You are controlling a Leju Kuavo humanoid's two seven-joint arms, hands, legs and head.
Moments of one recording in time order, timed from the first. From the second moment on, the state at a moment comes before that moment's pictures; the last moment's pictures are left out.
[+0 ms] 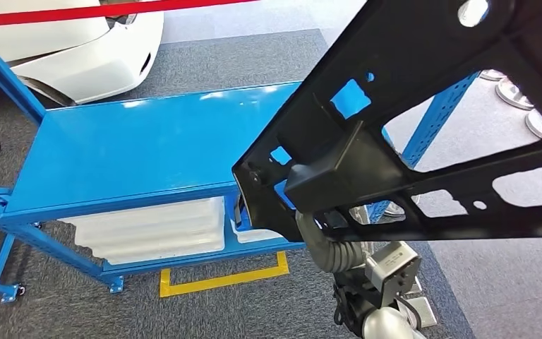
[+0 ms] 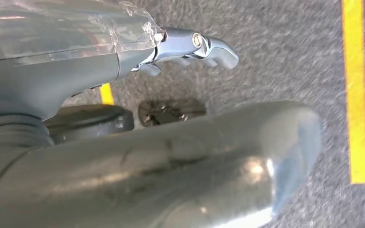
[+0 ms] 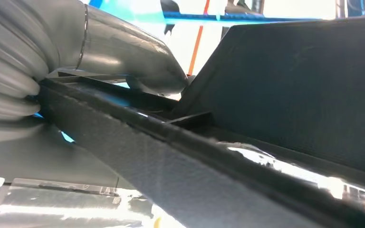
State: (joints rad) left arm -0.12 -0.06 -1.15 -0.22 1.28 0.45 -0.42; right arm -0.18 -0.23 0.70 -1.82 0.10 -0.51 -0.23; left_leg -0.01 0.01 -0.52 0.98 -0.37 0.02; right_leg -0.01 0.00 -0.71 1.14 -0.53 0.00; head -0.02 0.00
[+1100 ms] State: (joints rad) left arm -0.12 -0.06 -1.18 -0.22 1.26 0.43 -0.41; right arm -0.12 -0.23 0.65 -1.84 0.10 -0.51 -0.21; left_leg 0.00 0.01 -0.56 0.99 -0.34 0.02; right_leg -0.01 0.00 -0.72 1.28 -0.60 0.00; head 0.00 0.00
